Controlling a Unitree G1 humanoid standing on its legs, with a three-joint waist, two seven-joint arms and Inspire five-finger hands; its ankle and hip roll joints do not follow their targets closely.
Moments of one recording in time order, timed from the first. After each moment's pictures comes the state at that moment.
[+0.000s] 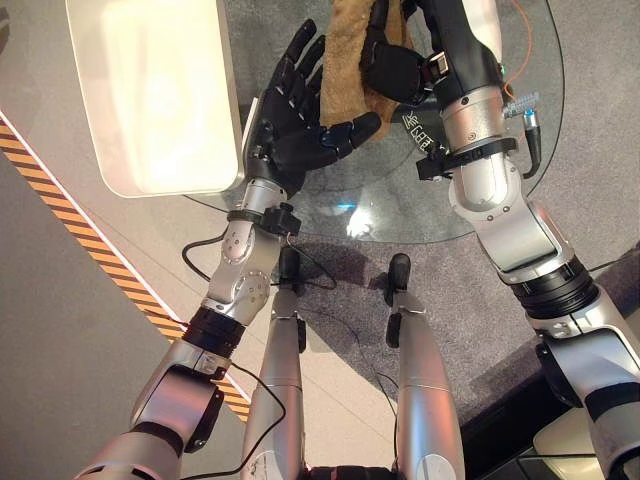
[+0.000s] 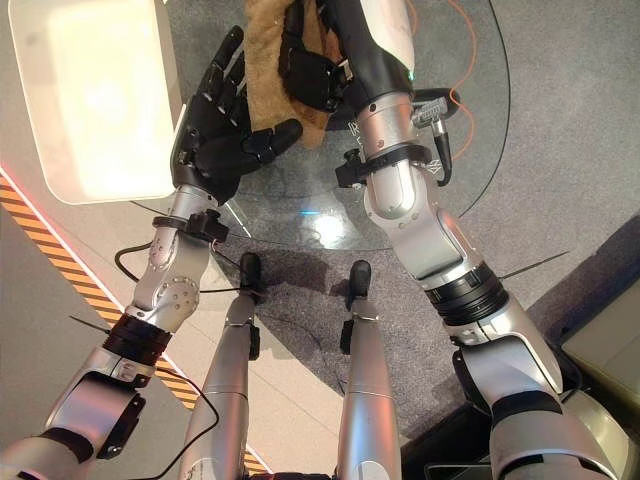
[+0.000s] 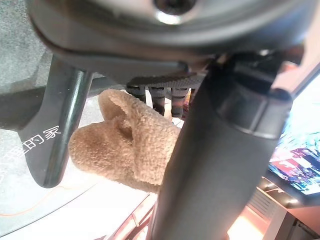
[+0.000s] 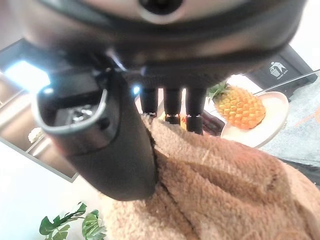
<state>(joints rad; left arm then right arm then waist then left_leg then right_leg) -0.75 0.32 -0.30 0.26 -0.89 -0.30 0.01 -1.01 -0.58 0.42 0.02 -0.15 0.10 -0.35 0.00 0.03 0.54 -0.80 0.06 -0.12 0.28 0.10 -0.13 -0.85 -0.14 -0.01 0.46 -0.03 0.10</state>
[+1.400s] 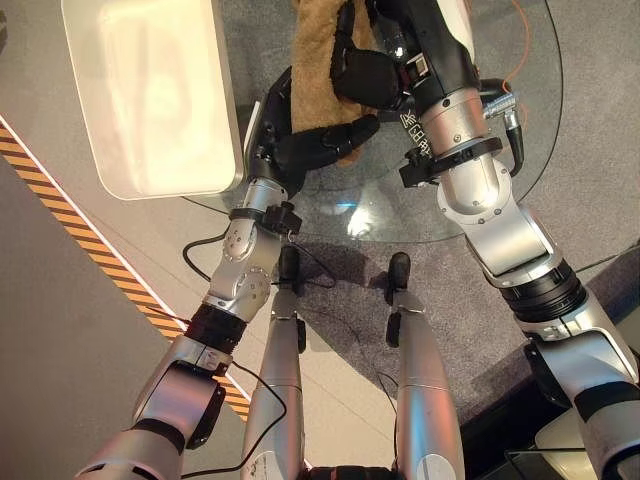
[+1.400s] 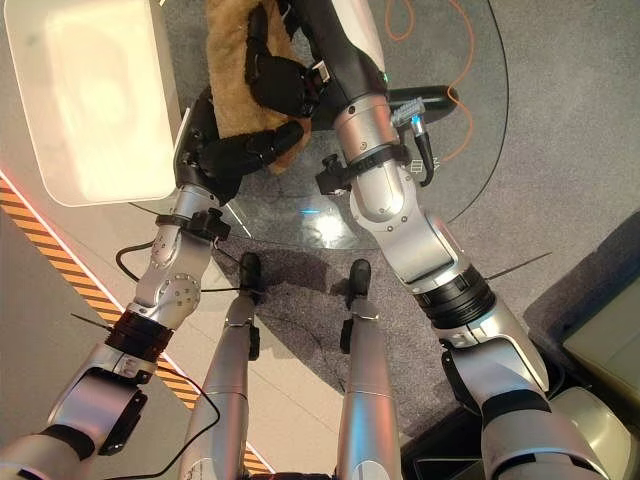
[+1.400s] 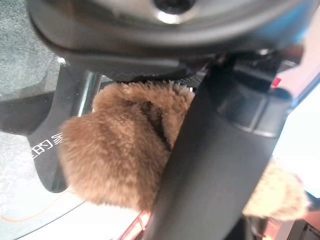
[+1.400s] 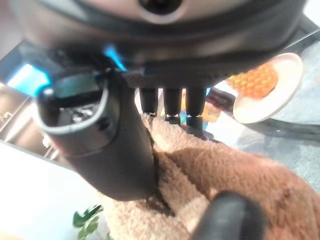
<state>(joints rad) -0.78 0.32 -0.29 0.32 -0.89 -0.29 0.01 -1.01 -0.52 0.45 -0.07 -0.06 0.10 -0.26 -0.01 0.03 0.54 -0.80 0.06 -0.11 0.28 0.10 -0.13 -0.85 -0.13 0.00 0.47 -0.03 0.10</state>
